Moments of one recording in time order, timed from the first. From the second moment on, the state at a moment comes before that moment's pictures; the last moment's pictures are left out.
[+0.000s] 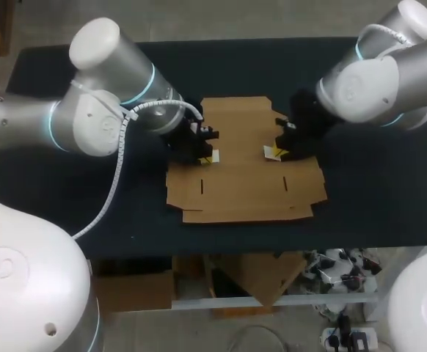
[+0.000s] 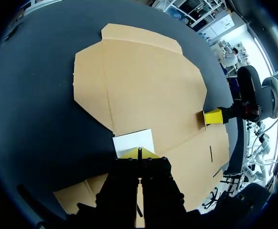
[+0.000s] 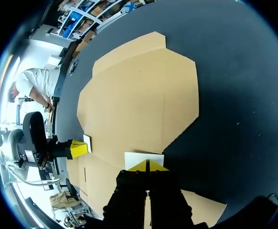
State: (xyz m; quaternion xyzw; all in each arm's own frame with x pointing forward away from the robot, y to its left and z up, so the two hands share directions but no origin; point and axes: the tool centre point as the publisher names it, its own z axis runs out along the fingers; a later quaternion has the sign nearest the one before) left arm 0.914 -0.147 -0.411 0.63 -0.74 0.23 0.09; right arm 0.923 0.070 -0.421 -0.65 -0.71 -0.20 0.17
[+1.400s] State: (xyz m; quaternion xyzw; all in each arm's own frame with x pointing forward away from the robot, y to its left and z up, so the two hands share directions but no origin) left arm 0.916 -0.116 -0.376 0.67 -0.71 0.21 0.05; right arm 0.917 0.044 -0.396 -0.68 -0.68 -0.24 0.13
